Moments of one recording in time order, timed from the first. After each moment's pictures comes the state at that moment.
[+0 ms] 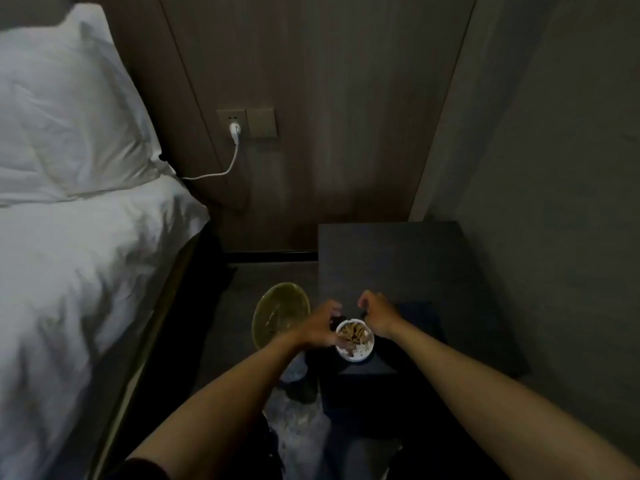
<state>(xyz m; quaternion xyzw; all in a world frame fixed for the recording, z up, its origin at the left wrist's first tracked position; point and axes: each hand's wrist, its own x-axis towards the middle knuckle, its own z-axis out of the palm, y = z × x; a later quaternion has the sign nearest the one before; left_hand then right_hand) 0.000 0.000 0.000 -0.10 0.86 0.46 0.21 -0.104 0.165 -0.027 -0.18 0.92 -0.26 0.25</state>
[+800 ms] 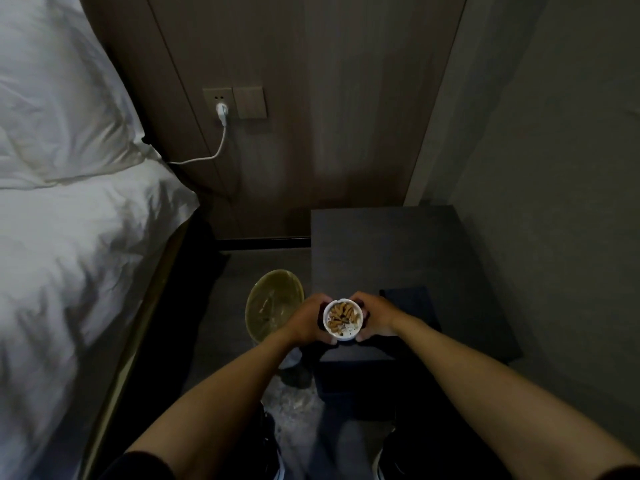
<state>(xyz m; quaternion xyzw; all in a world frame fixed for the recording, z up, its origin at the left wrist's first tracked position) 0.005 -0.007 -0.027 -0.03 0.91 0.39 0.10 -0.099 0.195 -0.027 -0.27 0.86 -0.26 0.34</state>
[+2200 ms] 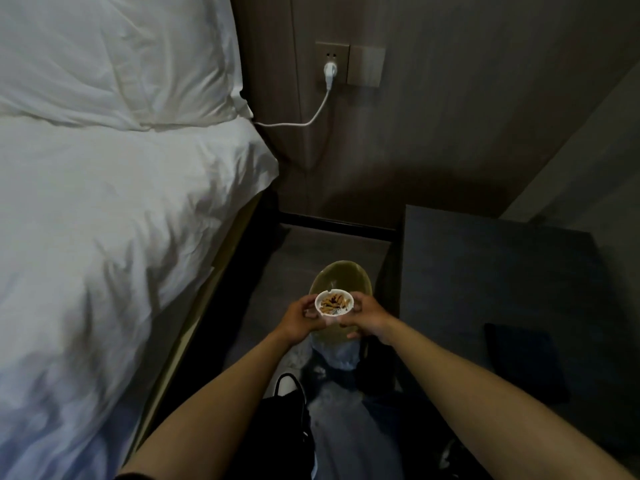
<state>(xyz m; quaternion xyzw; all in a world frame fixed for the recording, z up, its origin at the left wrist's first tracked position) 0.065 -0.172 -0.124 -0.32 0.70 0.64 0.02 -0.055 -0.015 -0.072 -0.10 0.73 -0.46 0.50</state>
